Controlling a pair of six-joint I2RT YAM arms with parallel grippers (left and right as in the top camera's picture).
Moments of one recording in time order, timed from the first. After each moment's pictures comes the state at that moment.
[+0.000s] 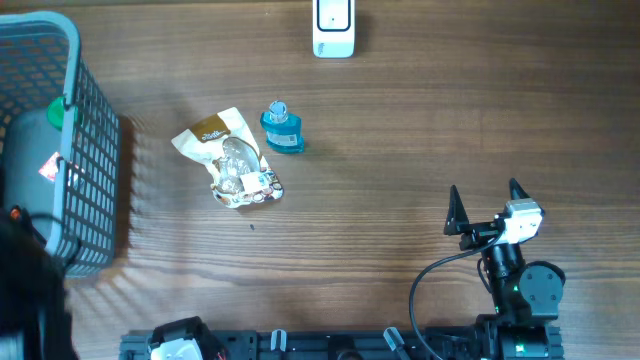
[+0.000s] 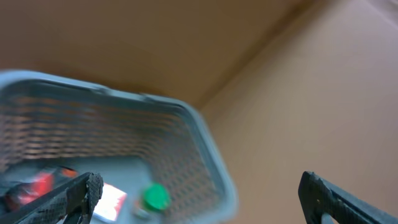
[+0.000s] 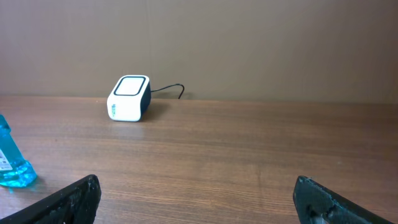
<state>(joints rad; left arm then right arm) 0.22 0.94 1.65 -0.96 -0.70 -0.88 -0.02 0.02 0.01 -0.02 -0.13 0.01</state>
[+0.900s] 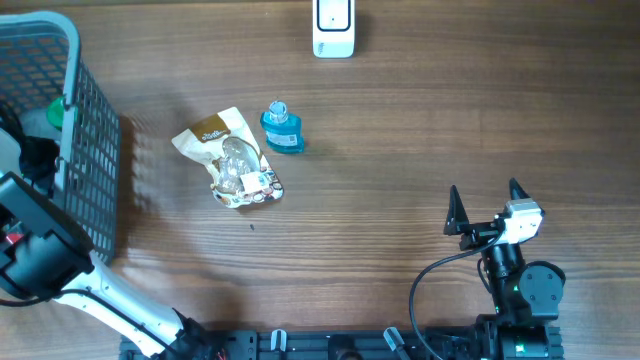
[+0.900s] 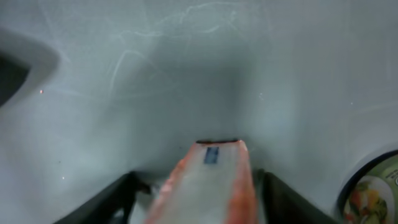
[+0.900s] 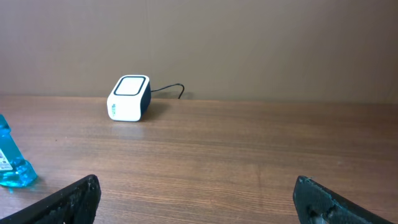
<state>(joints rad) 0.70 2.14 1.63 -0.89 -0.06 -0.71 -0.02 0.02 0.01 -0.02 -0.13 0.01</state>
